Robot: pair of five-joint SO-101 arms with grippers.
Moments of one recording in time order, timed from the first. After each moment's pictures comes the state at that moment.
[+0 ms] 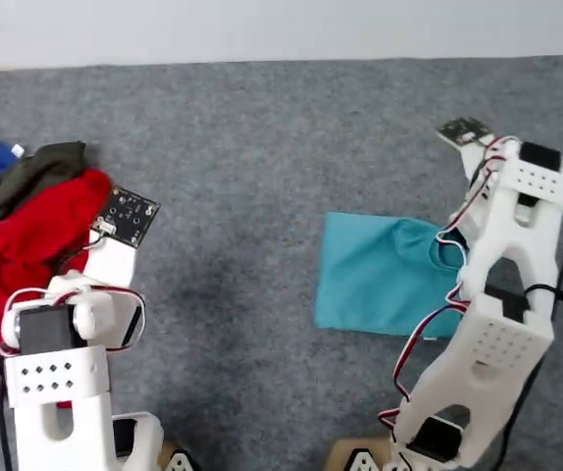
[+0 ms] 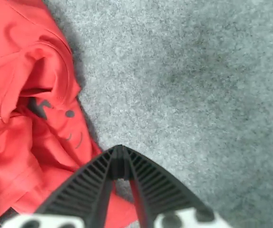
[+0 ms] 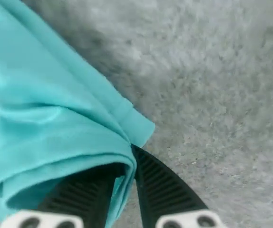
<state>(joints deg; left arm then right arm) -11.6 -51.6 45.8 88.0 -21.6 19.2 35.2 -25.7 83.9 46.8</state>
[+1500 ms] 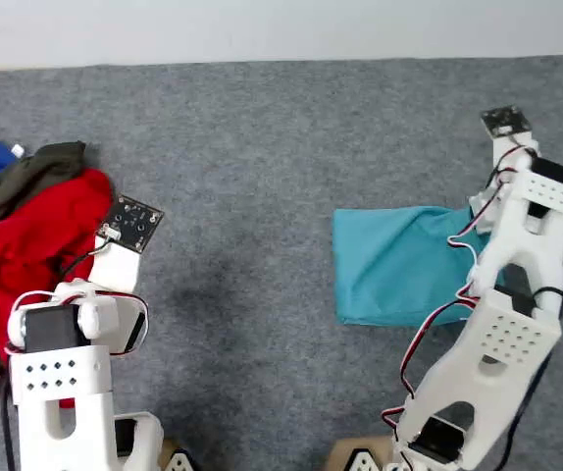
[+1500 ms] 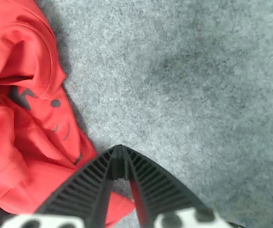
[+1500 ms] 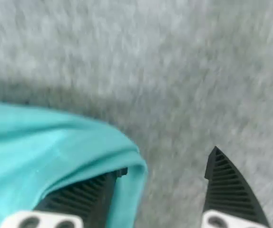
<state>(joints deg) -11.6 -51.6 48.6 87.9 -21.6 22.3 39.2 -25.7 68.7 33.9</state>
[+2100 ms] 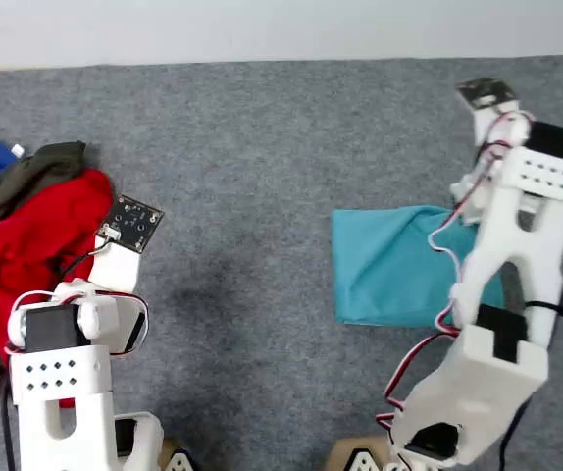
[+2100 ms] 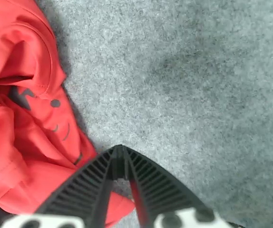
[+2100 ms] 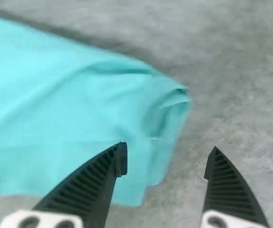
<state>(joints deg) -11.6 -51.6 48.6 87.9 -21.6 13.6 18.8 -25.7 93.7 32.7</state>
